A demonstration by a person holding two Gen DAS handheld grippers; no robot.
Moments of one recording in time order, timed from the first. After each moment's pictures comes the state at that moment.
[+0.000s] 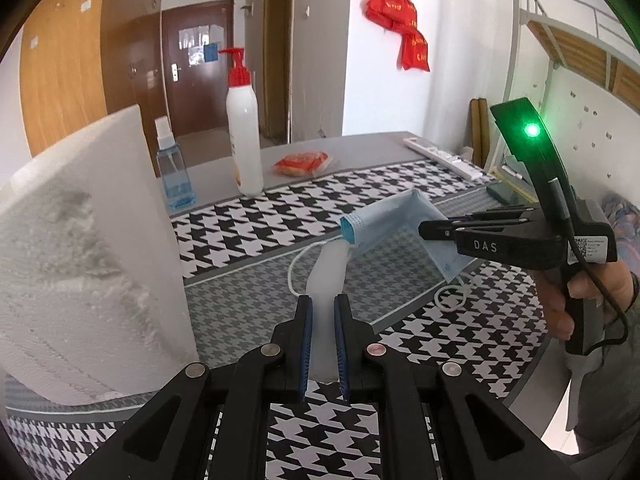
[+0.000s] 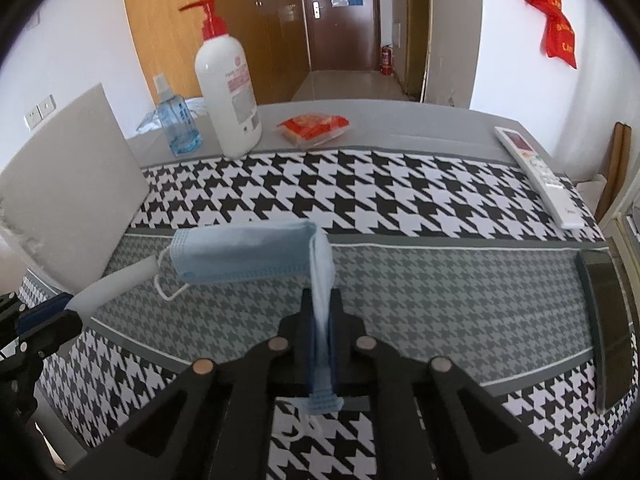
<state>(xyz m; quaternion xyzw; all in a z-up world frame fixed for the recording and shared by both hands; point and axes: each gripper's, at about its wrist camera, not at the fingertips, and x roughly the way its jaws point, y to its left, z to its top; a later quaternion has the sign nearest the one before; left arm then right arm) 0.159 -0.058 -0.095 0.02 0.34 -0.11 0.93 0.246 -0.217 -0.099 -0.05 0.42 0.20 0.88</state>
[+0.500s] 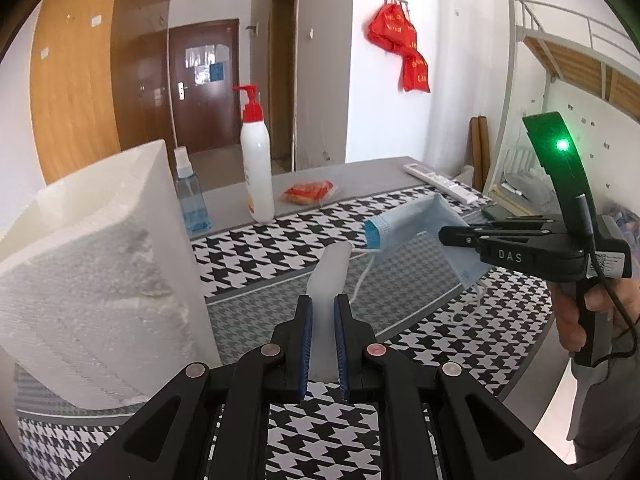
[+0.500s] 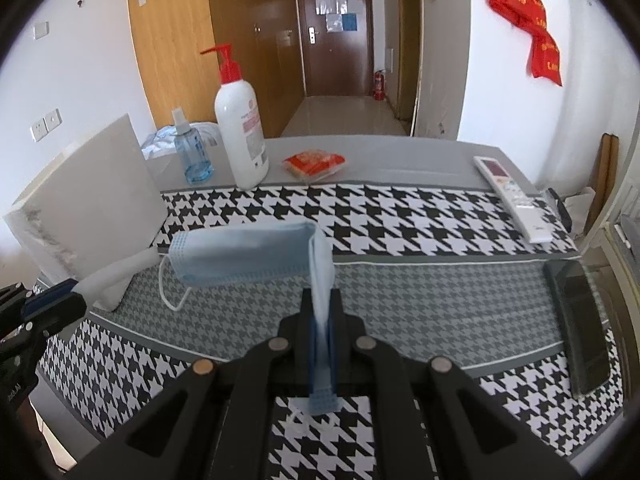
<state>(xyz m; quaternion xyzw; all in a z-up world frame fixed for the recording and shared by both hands) 0.142 -0.050 -0.072 0.02 0.31 -0.10 0.95 0.211 -0.231 -0.063 -0.04 0.38 0.19 0.91</state>
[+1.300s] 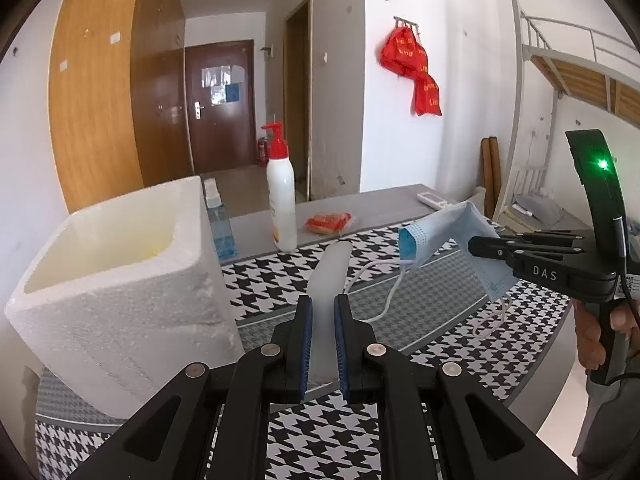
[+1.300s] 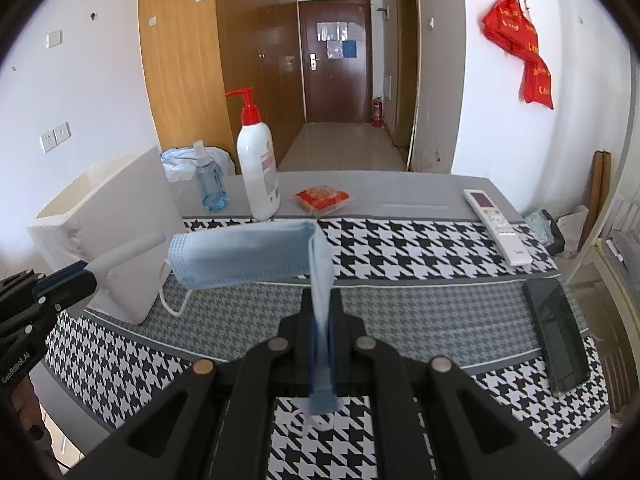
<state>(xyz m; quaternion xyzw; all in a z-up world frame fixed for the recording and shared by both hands) 0.129 -0.039 -0.048 0.02 0.27 -0.08 0.96 0.184 -0.226 -0.034 -0.04 0.33 0.19 0.92</state>
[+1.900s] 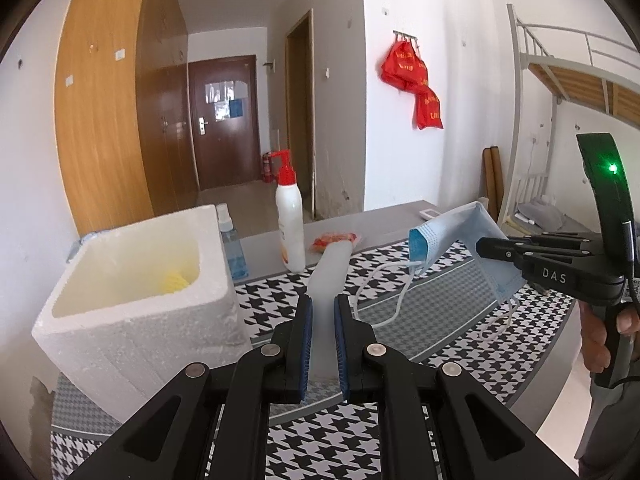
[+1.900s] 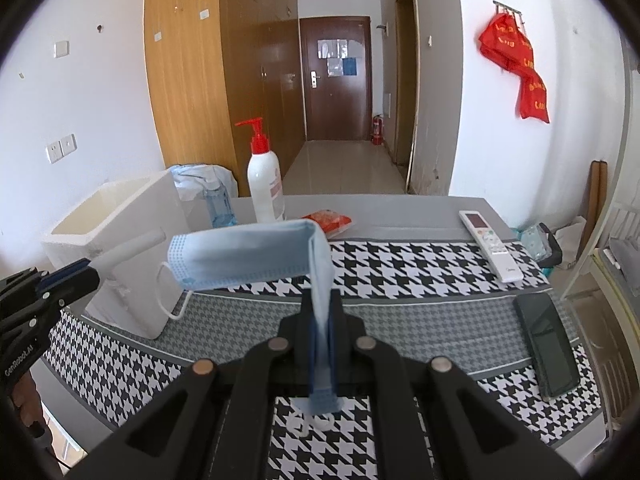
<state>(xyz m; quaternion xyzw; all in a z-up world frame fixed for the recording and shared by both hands) 0.118 -0.035 -0.031 0.03 0.24 -0.07 0.97 0.169 -0.227 -0.010 -0.04 0.30 0.19 0.93</state>
